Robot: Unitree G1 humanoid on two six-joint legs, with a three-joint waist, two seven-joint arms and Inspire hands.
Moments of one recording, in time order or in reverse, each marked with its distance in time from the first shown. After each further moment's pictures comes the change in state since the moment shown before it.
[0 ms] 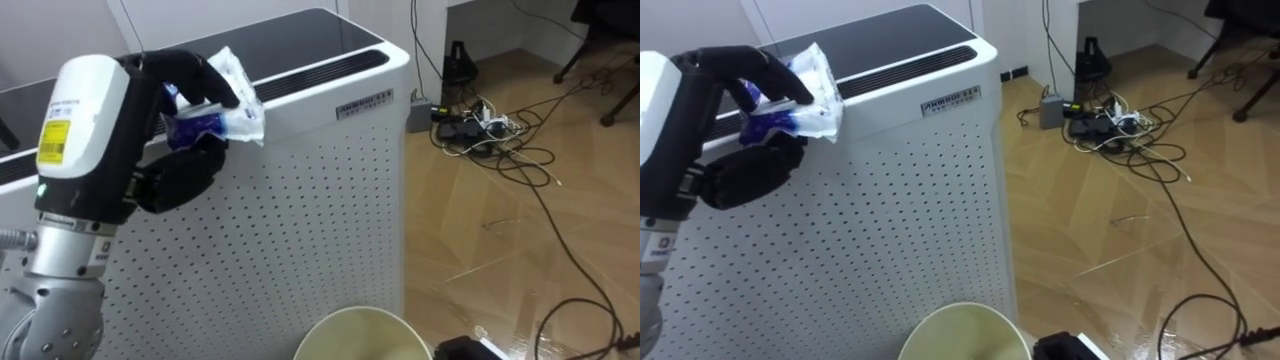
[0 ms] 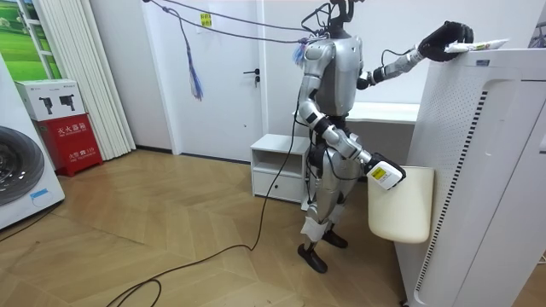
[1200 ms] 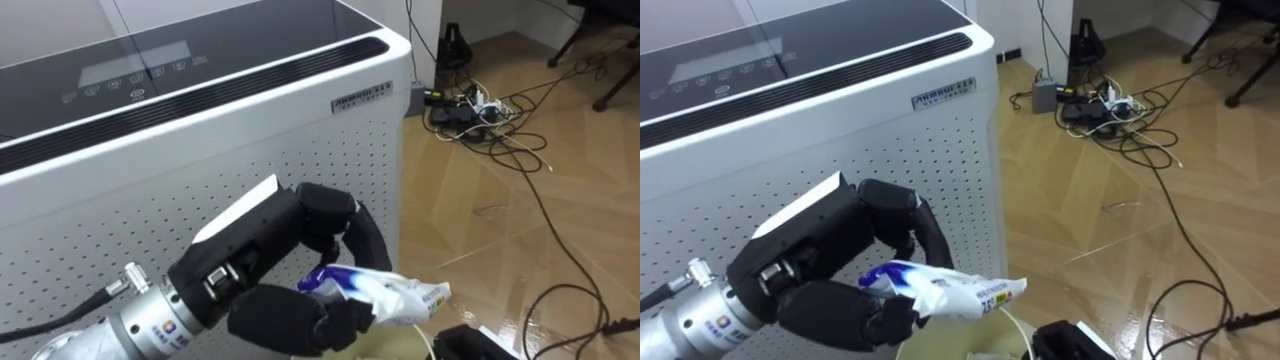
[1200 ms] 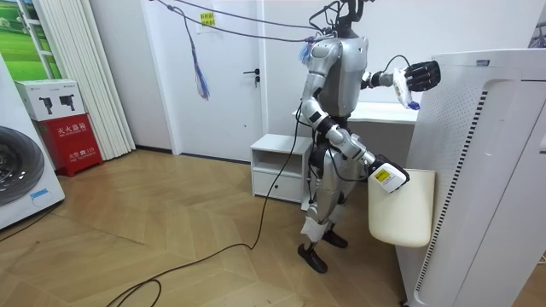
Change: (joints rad) left arm 0.103 0.089 -0.261 -0.089 -0.827 0.078 -0.674; right arm -0.028 -0.054 0.058 -0.037 0.055 0.021 -0.031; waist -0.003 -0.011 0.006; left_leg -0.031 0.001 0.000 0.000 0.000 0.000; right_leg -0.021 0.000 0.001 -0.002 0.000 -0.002
